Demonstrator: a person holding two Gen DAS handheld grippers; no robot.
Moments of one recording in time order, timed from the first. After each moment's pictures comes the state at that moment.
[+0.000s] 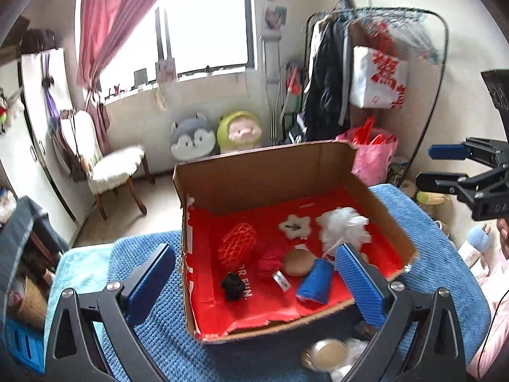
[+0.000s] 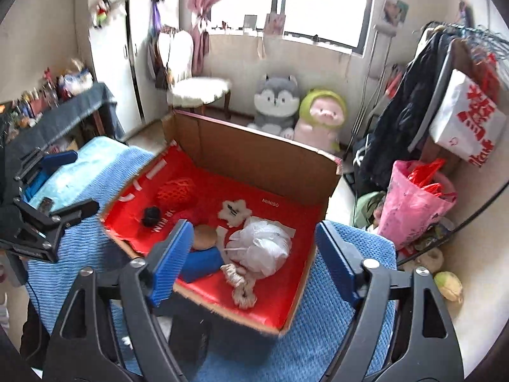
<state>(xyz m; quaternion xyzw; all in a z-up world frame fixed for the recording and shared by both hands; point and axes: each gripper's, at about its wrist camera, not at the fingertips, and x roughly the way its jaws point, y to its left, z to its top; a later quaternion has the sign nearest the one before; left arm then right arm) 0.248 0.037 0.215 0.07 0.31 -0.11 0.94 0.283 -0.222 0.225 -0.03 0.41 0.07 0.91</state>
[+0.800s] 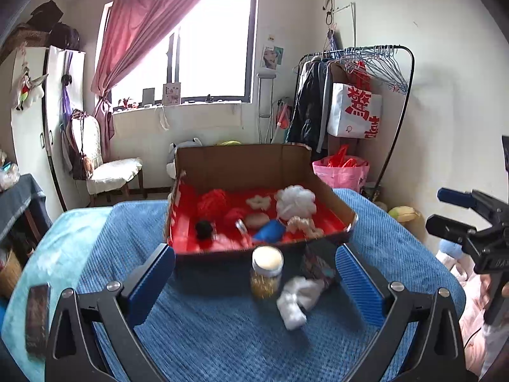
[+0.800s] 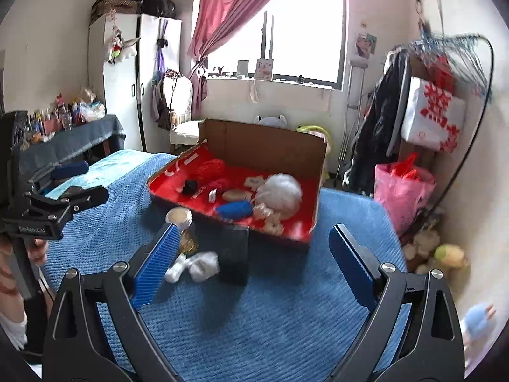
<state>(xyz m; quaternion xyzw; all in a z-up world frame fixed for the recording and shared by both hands) 0.072 0.043 0.163 0.01 0.23 -0.12 0.97 0.064 -0.190 0.191 -0.01 0.29 0.04 0.96</state>
